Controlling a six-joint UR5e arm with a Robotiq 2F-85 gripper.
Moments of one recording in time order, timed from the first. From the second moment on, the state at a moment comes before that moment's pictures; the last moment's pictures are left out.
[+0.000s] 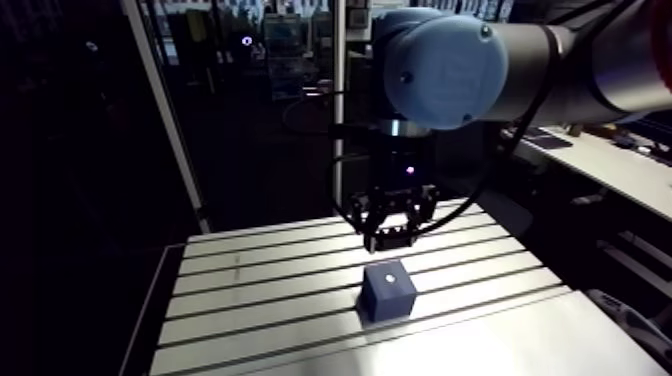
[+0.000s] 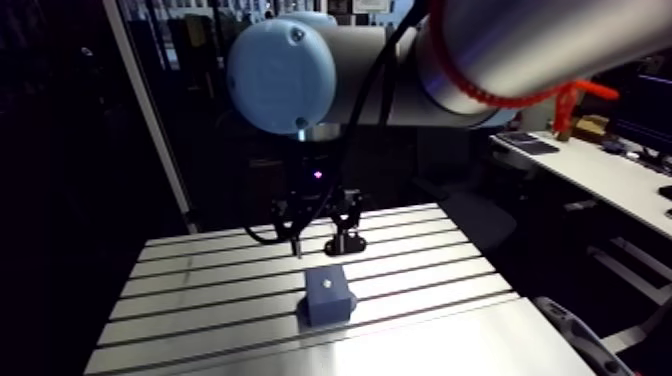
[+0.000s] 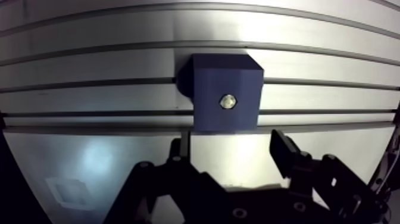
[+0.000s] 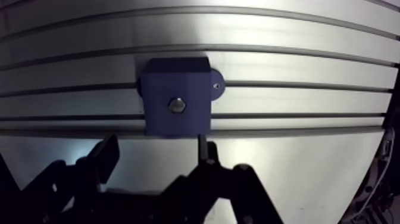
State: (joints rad) arm -0.26 -1.47 1.92 -1.91 -1.61 -1.83
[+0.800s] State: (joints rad) arm -0.24 -1.46 1.51 -1.47 -1.60 -1.81
